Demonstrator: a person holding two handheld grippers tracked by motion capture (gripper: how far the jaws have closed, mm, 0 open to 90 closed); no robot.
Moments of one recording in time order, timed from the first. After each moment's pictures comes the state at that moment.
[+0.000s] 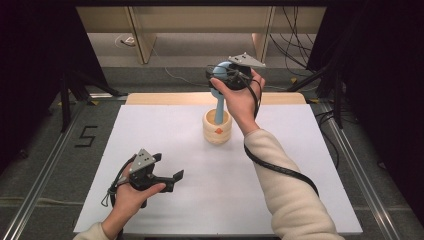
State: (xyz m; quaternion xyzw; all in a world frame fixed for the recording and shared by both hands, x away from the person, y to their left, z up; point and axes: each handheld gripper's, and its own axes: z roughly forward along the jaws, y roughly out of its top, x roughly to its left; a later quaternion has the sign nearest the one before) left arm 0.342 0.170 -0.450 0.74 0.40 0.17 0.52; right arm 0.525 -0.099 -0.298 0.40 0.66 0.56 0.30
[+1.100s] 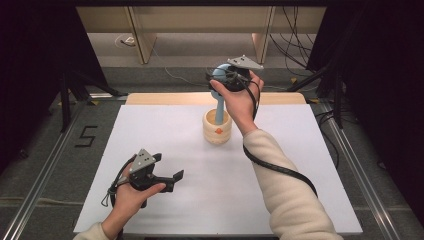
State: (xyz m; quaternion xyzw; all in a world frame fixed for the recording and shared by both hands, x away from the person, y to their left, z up) left arm 0.343 0.170 -0.450 0.74 0.40 0.17 0.52; right arm 0.532 -0.098 -0.308 0.41 0.67 0.55 0.30
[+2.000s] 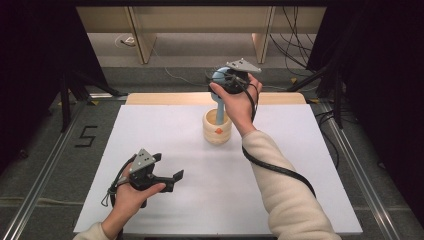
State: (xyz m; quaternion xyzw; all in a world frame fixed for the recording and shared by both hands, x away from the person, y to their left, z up) left arm 0.343 0.170 -0.450 0.74 0.40 0.17 0.52; right arm 0.537 -0.097 -0.321 0.41 0.67 0.54 0.30
